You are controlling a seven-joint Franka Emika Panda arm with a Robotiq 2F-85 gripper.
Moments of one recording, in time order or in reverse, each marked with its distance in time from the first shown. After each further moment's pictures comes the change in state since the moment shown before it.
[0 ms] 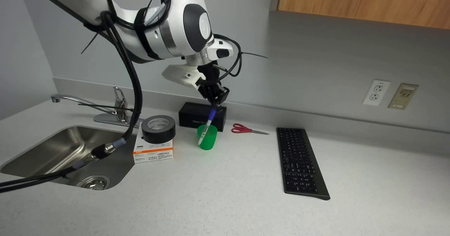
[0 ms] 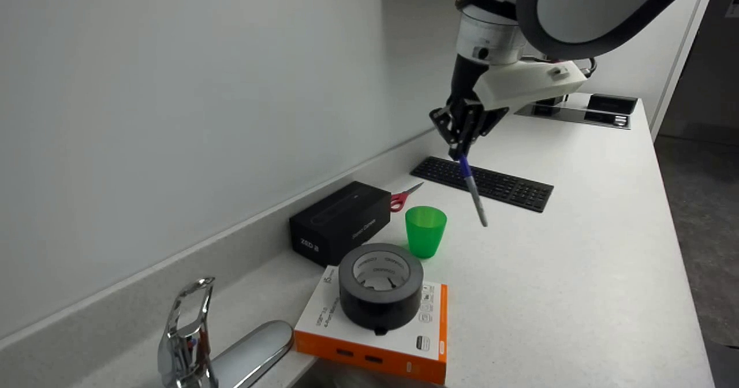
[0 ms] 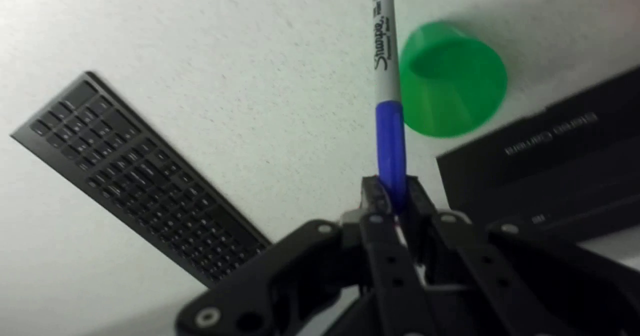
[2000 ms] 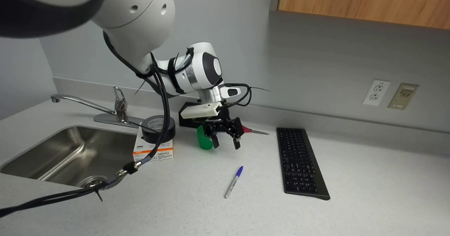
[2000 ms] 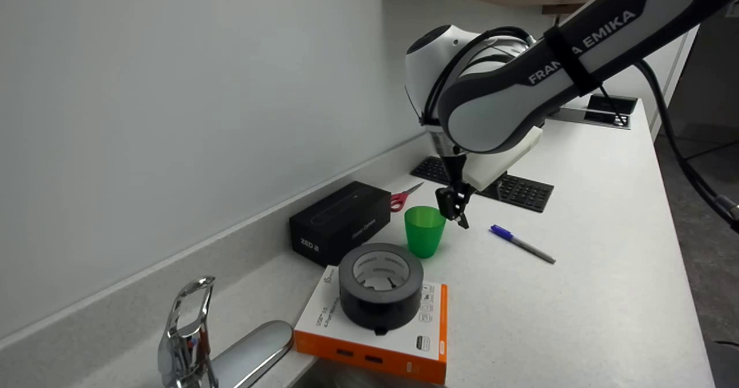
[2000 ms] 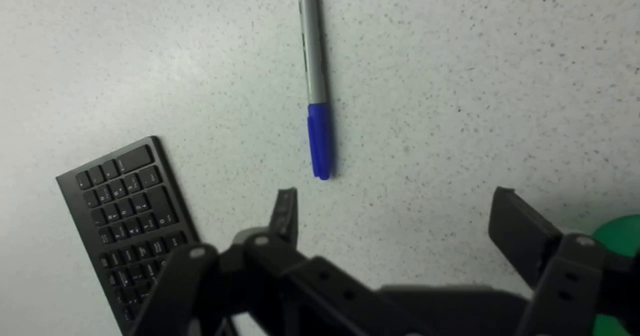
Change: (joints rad) arm -0.036 0.370 0.007 0.239 -0.077 -0.303 -0.157
